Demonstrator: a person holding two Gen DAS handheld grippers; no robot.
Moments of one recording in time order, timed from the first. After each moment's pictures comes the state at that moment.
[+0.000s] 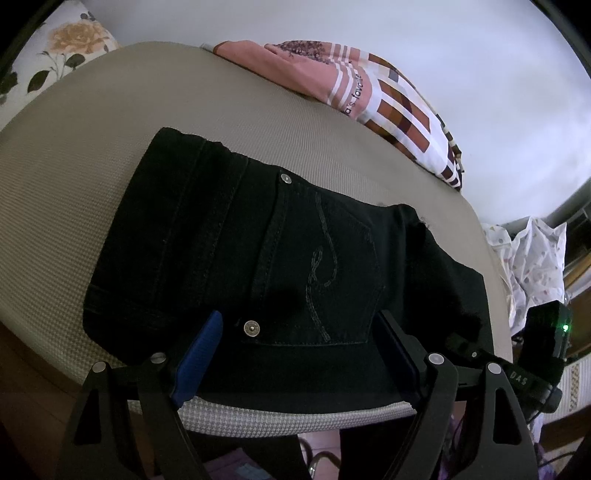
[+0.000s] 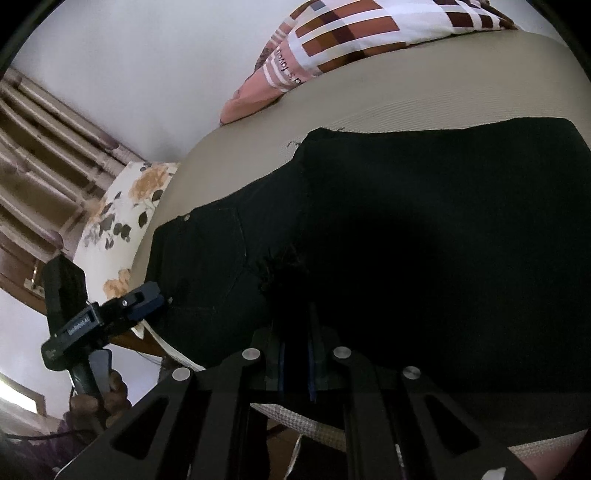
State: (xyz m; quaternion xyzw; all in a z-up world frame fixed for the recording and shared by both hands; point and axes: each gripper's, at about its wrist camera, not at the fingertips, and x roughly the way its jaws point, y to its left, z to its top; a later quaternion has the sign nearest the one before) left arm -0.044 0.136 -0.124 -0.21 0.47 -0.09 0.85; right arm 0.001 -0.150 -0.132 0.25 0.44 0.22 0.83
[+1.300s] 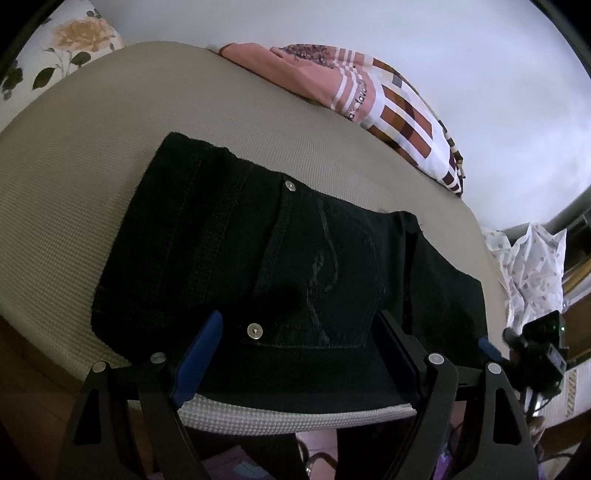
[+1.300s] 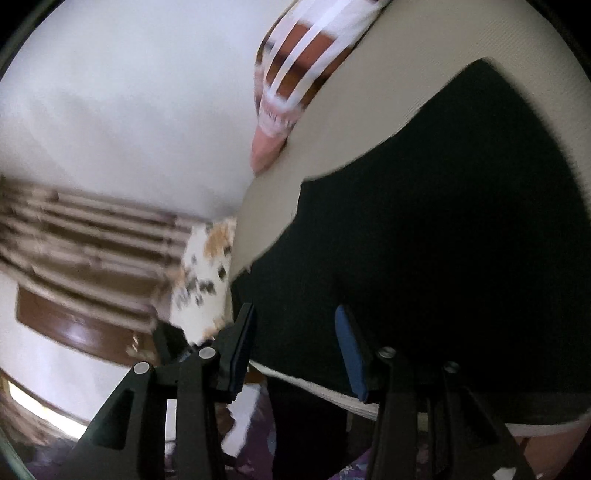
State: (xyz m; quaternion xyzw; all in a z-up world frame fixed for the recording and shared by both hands) left arm -0.043 0.139 -0.121 -0.22 0.47 -0.09 0.85; right arm -0.016 -0.254 -0.142 0.45 0.40 0.30 0.74
